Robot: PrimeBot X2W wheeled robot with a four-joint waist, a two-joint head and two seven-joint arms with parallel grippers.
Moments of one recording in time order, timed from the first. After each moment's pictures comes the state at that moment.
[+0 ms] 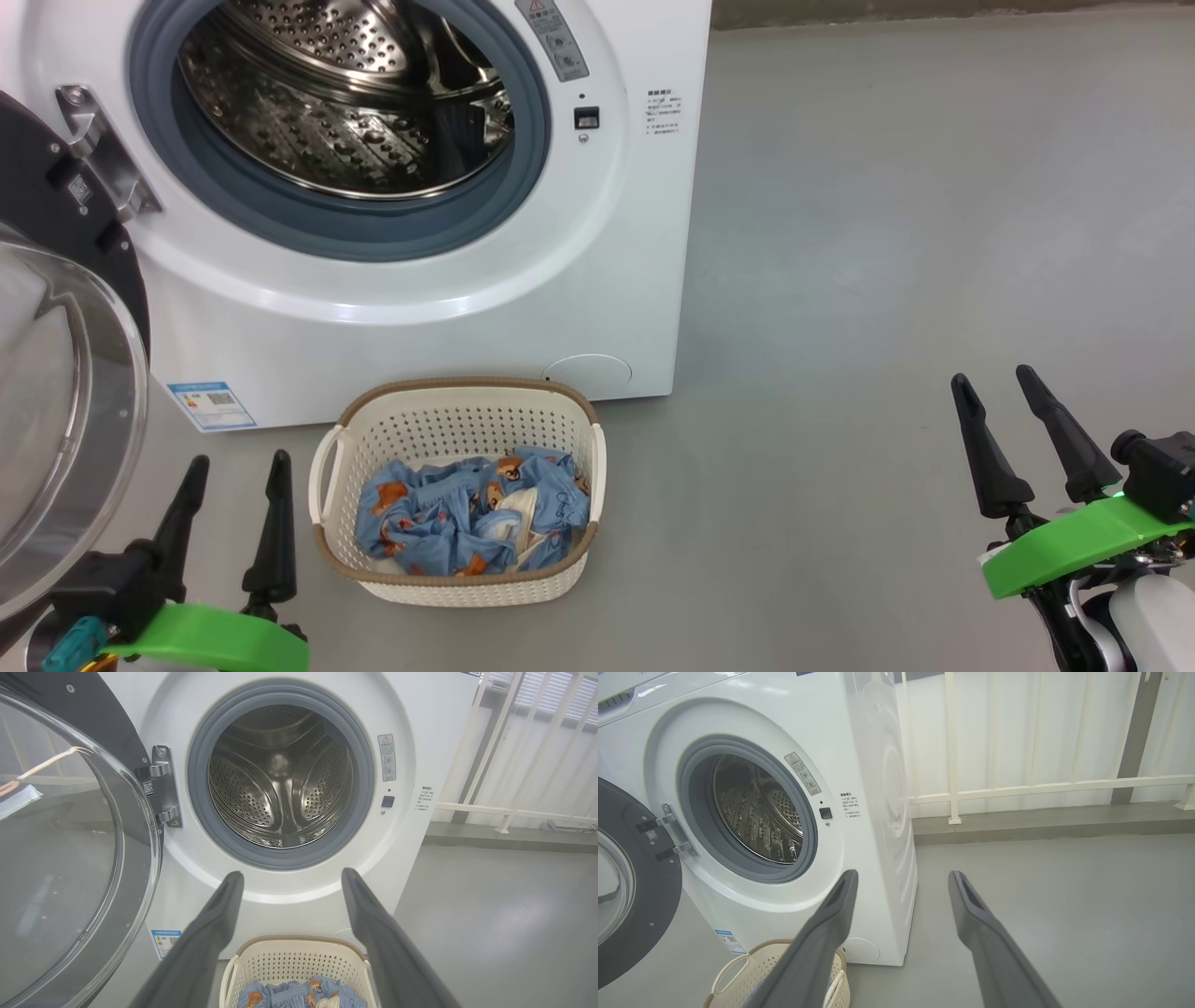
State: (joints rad) left arm -0.14 0.35 -0.26 0.23 -0.57 0.13 -0.24; right arm -0.17 -0.33 0.19 0.28 0.54 0.12 -0.25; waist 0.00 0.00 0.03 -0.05
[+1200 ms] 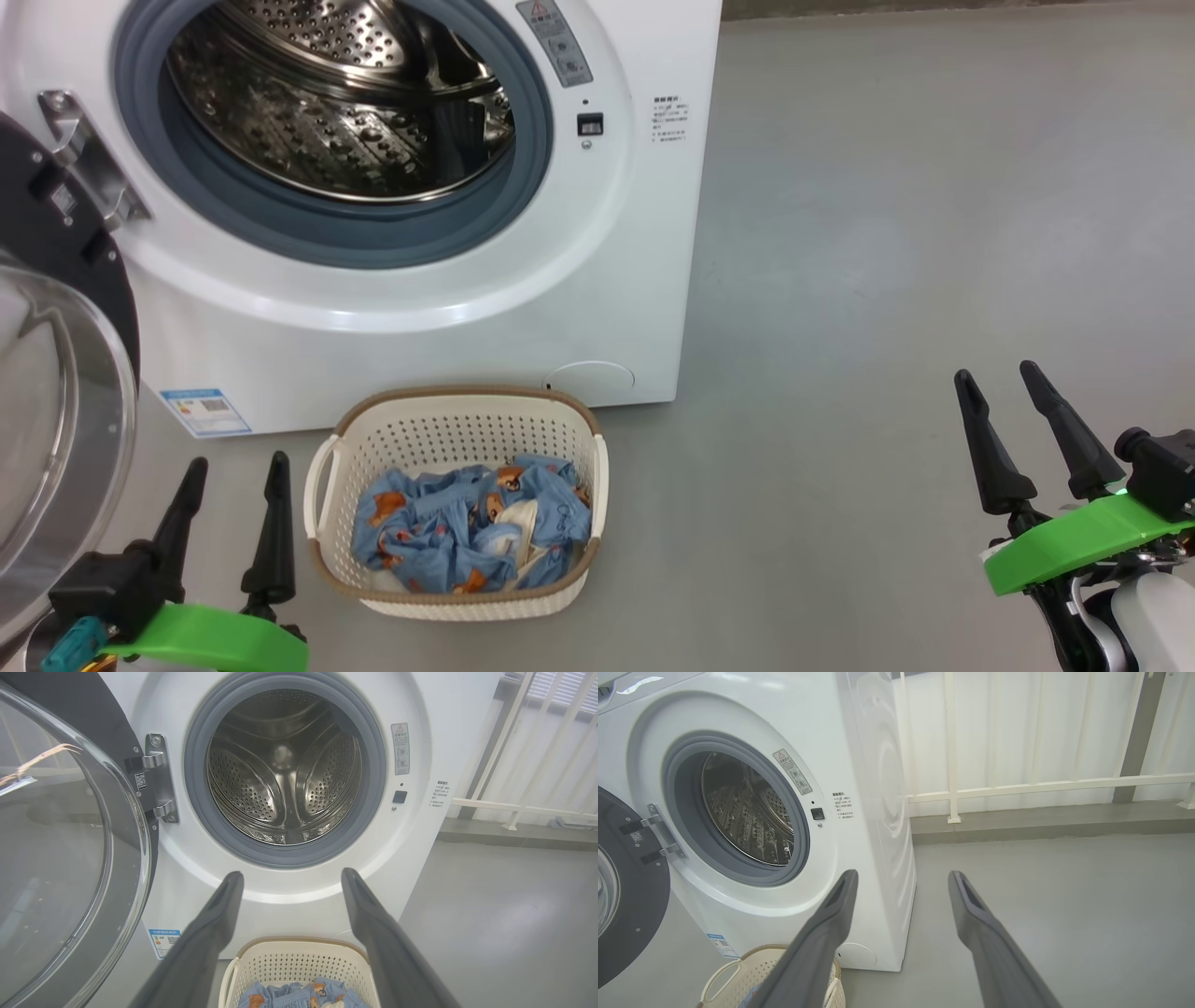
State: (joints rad) left arm -0.14 0.36 -0.27 0.23 -0.59 0.14 -0.24; right arm -0.17 -0.32 0.18 0.27 0.53 0.12 -0.25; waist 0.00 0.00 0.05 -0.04
